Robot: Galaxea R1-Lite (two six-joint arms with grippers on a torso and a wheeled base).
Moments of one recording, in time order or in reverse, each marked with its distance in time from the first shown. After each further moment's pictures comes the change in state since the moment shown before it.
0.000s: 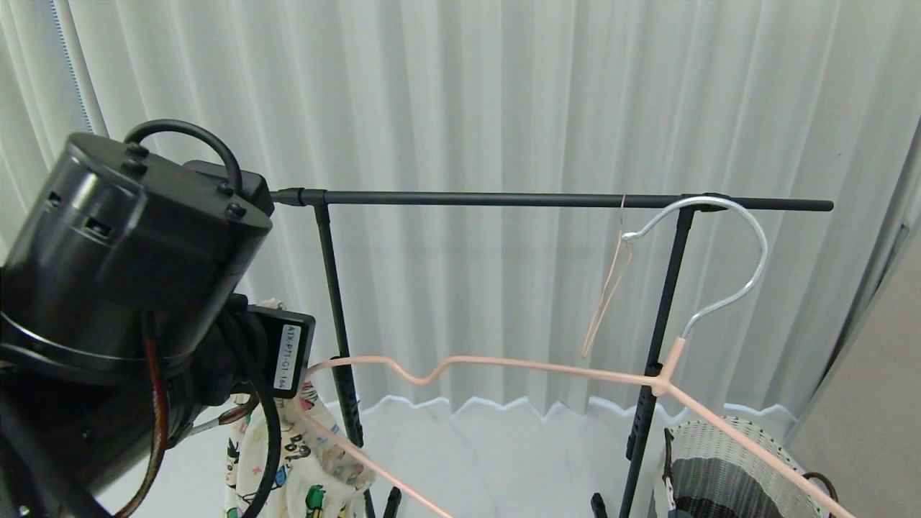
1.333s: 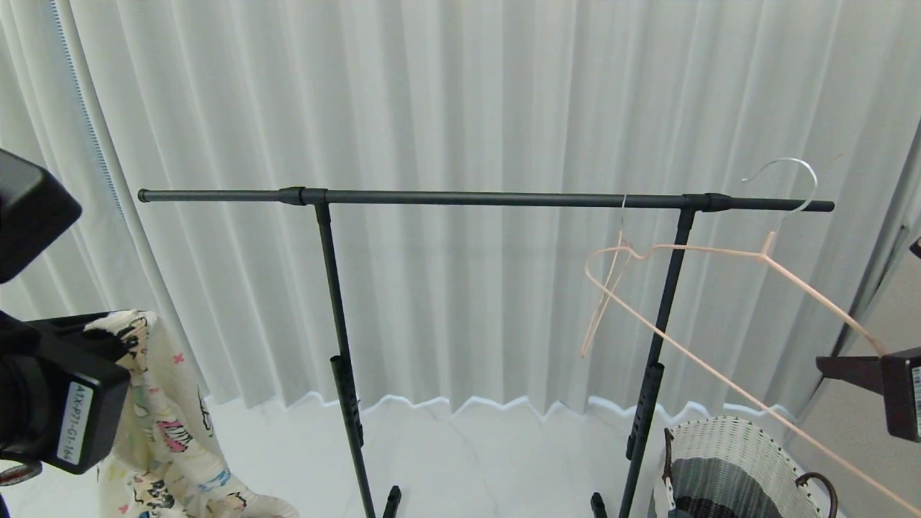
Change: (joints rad) left arm -0.057 -0.272 0.054 0.115 0.005 0.268; right arm -0.717 0.068 -0.114 0.167 -0.093 -0.246
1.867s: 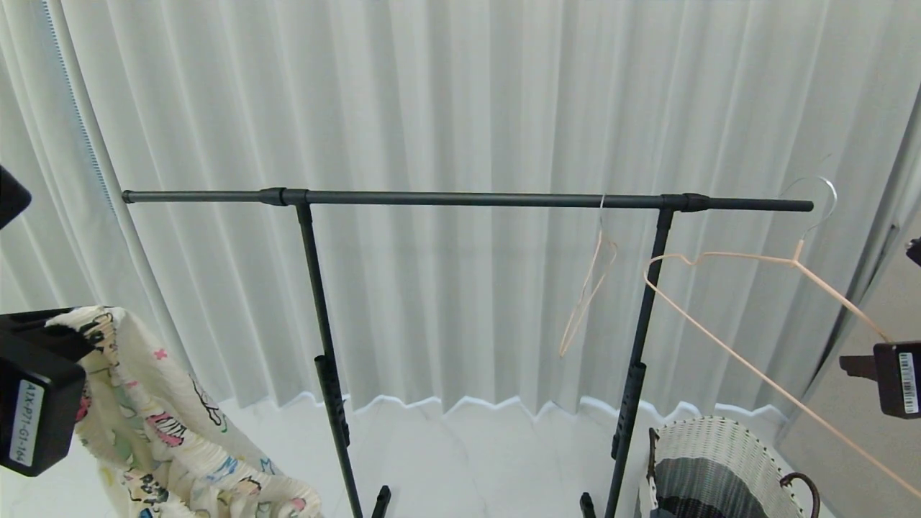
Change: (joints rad) left arm 0.002 -0.032 -0.044 0.074 0.004 0.006; right arm -0.190 0.057 0.004 0.006 -0.012 -0.017
